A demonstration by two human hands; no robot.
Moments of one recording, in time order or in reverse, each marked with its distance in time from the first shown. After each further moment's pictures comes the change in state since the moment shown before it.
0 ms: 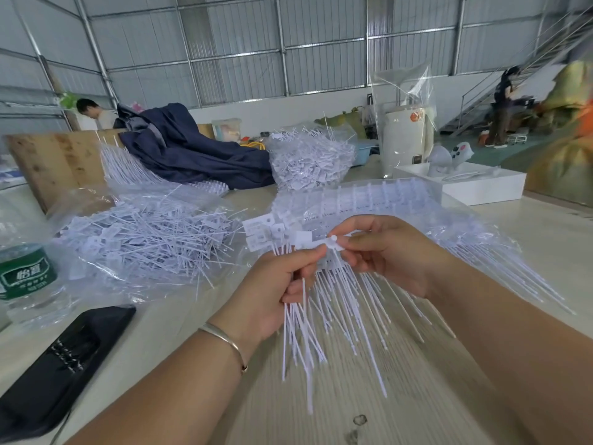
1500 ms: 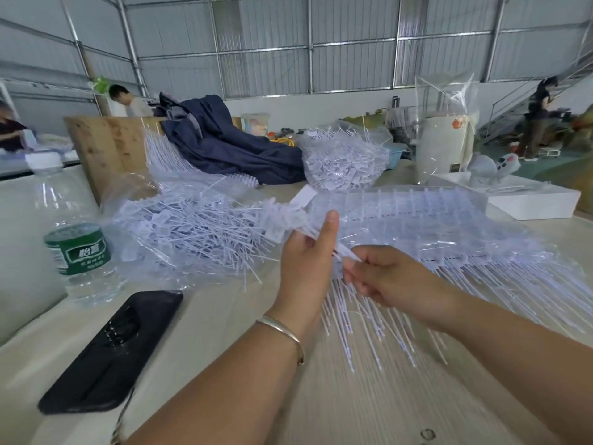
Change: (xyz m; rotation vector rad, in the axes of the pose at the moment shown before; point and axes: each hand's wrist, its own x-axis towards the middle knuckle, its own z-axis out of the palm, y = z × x) left_hand 0.010 0.001 -0.017 0.162 0.489 0.438; right_hand 0.006 0.006 0.071 -0.443 0.022 -0.005
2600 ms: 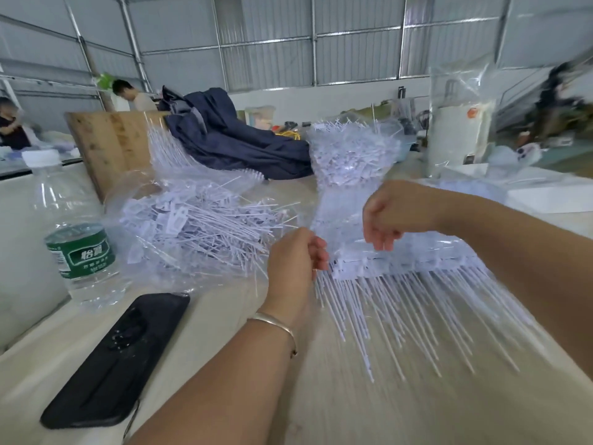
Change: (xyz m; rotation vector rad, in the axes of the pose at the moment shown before) left_hand 0.026 -0.010 -0.025 -0.120 0.046 -0.319; right_hand 0.078 -0.038 -0.046 -0.450 -0.154 0.065
